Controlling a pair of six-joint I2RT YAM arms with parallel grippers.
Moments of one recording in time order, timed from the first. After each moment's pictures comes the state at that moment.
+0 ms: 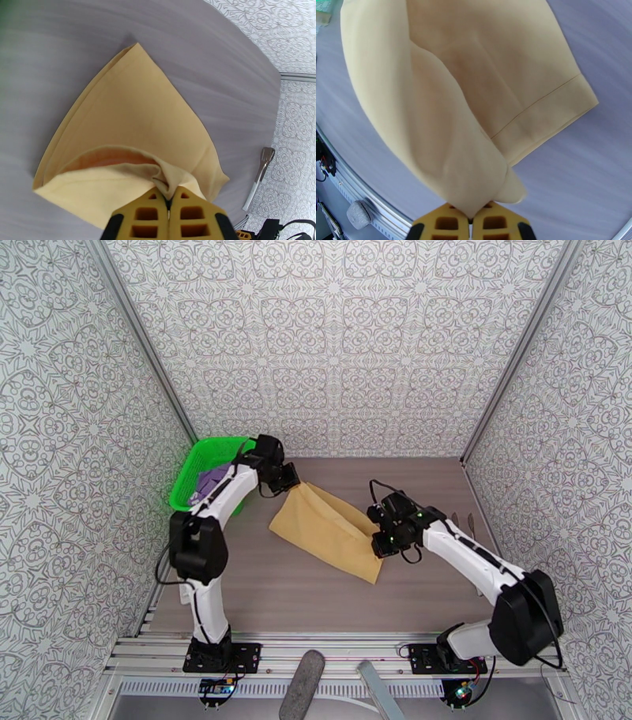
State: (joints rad) left arm -0.25 2.06 1.88 -0.80 0.37 -0.67; right arm 0.44 1.48 1.11 -0.87 -0.22 0.15
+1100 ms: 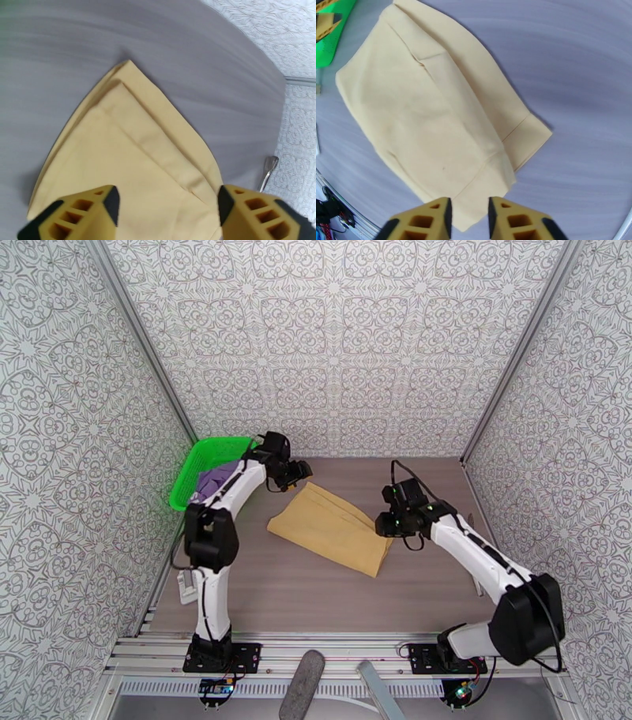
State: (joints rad) left arm -0.26 2.04 1.88 -0.79 0.35 -0.66; right arm 0.38 1.42 1.10 -0.74 -0.17 0.37
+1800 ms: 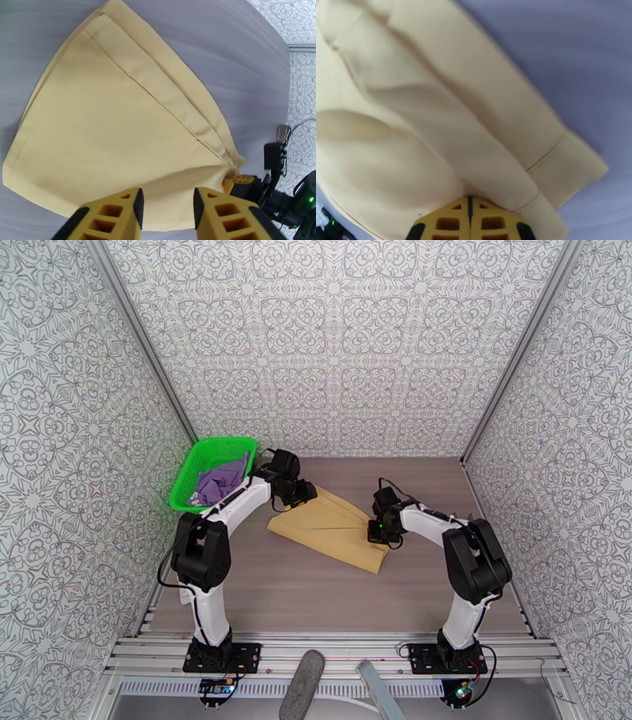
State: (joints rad) left arm -0.36 1.95 1.62 -0.68 0.34 -0.65; right arm 0.37 1.85 1.20 -0.63 -0.12 0.44
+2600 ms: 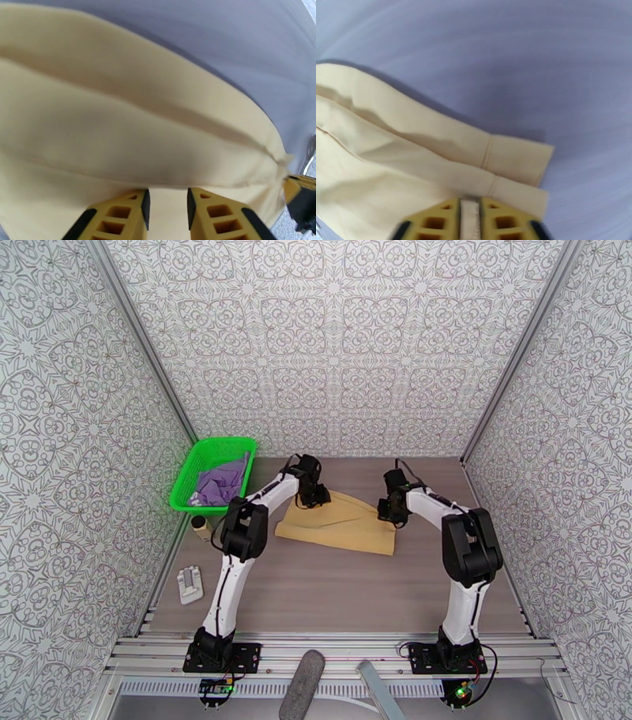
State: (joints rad) left arm -0.38 2.46 2.10 -0.78 0.32 -0.59; right arm 0.26 1.93 1.41 -0.68 -0.02 0.46
